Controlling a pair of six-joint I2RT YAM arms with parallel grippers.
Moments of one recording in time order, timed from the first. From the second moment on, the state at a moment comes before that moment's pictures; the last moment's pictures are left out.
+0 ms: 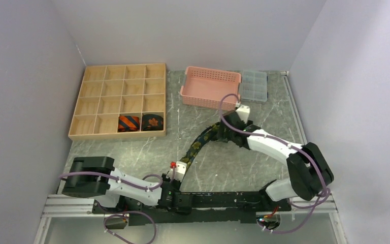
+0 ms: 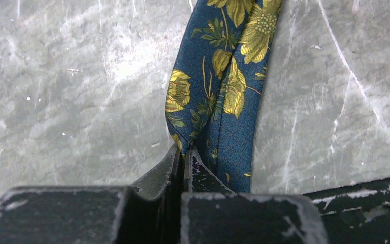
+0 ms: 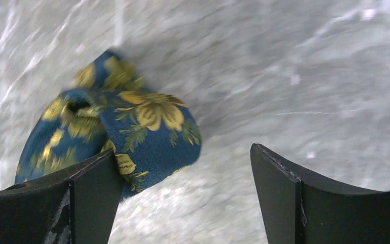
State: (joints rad) left arm -1.65 1.49 0.64 -0.67 -0.88 -1.33; right arm 0.64 1.42 0.76 -0.27 0.47 0.68
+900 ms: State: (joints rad) left arm -1.19 1.38 0.54 -0.18 -0.67 -0.79; right arm 0.42 1.31 0.76 -0.31 0.35 0.66
